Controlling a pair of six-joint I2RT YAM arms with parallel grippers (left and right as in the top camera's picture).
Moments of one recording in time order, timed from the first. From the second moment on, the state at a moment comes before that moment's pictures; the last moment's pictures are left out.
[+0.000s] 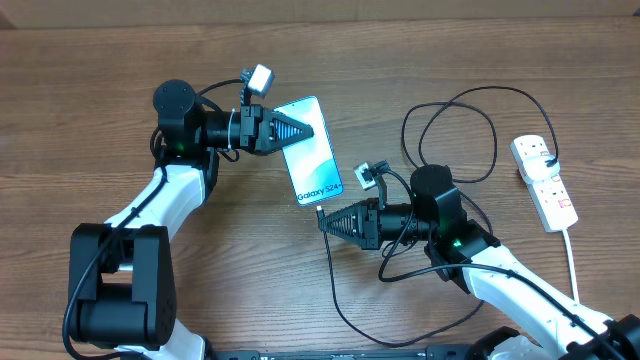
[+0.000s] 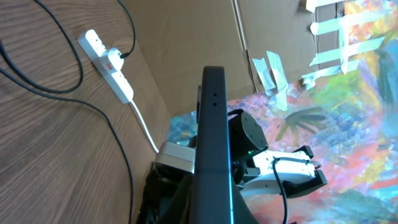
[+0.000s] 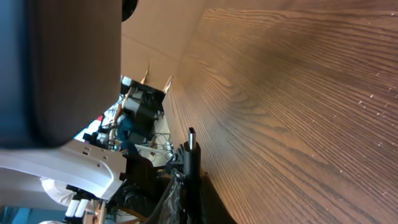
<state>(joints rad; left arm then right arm) -0.07 1.76 0.97 0.86 1.56 -1.31 0.50 1.32 0.55 0.32 -0.95 0.68</state>
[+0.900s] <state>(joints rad) -0.05 1.76 0.97 0.73 1.56 -1.17 0.48 1.26 0.73 -0.09 -0.98 0.43</state>
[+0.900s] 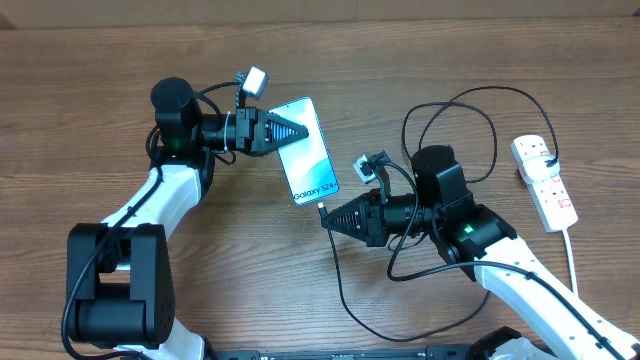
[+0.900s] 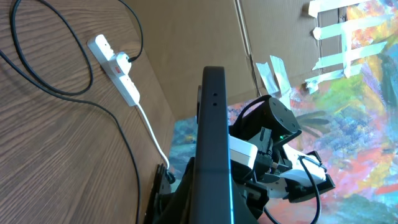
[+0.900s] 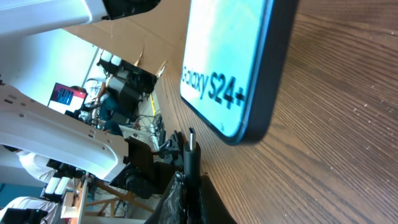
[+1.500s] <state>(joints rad) -0.05 1.76 0.97 0.73 1.56 -1.17 0.44 1.27 0.73 -0.06 -1.00 0.42</state>
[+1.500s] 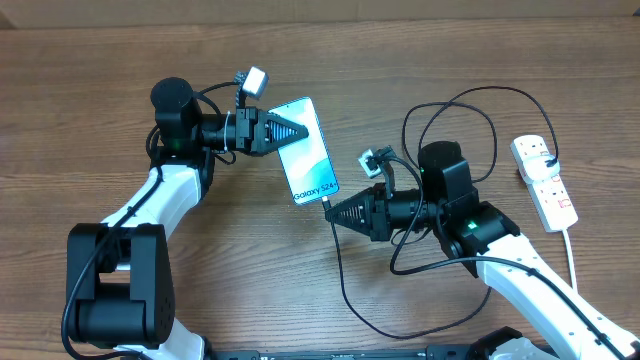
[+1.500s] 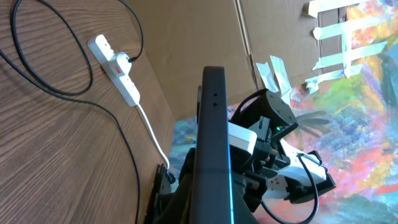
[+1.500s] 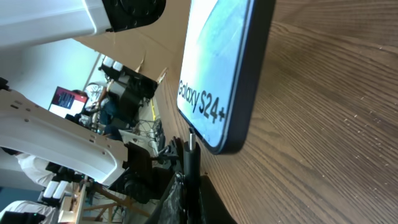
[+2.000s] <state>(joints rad) -0.05 1.76 0.97 0.73 1.56 -1.17 0.43 1.35 0.73 -0.04 -1.08 0.44</state>
